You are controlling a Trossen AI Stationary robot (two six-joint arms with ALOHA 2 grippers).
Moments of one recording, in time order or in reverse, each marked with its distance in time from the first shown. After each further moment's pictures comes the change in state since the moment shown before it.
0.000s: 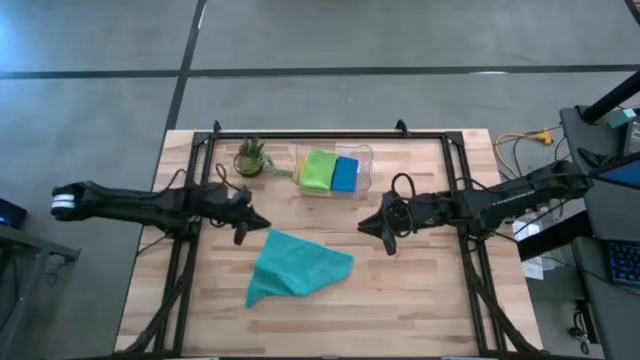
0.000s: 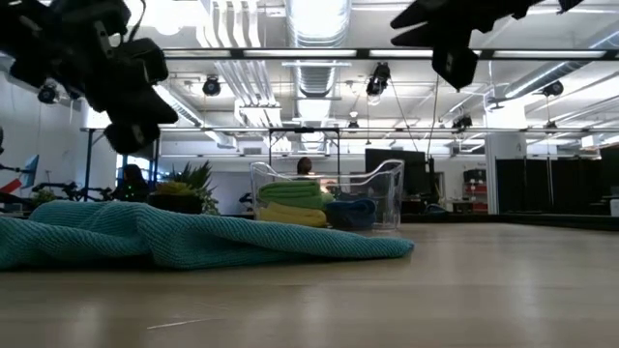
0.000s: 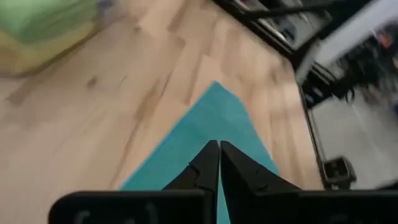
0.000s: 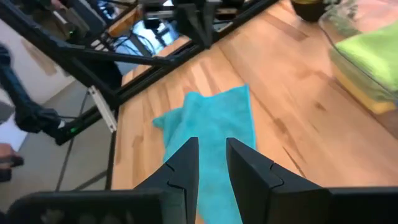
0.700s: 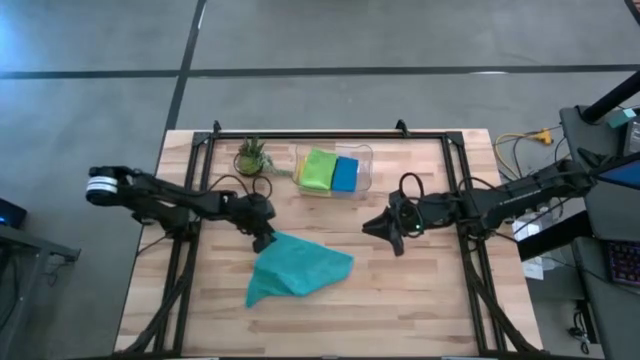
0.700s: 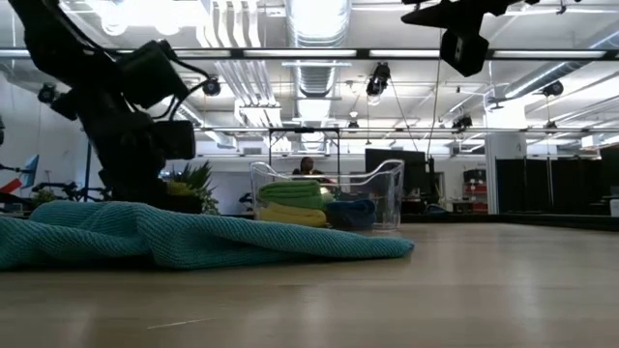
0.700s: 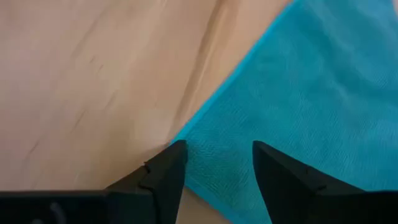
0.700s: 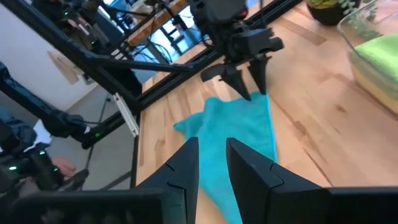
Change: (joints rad) left arm 0.021 0.591 0.076 0.016 0.004 0.121; right arm 0.040 -0.063 -0.006 -0.001 0.008 0.042
